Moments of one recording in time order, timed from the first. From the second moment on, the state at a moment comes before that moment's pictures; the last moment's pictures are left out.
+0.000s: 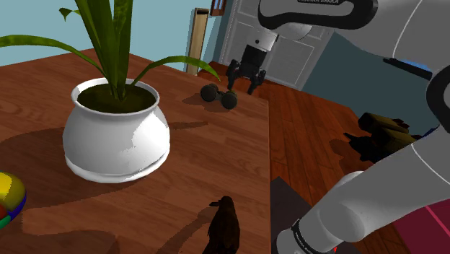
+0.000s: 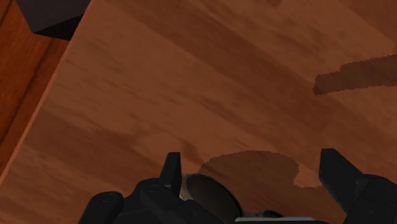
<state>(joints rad) -0.03 -0.21 0.00 -1.96 0.15 1.70 0.25</state>
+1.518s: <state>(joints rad) -0.08 0.43 -0.04 -1.37 0.27 1.73 0.51</state>
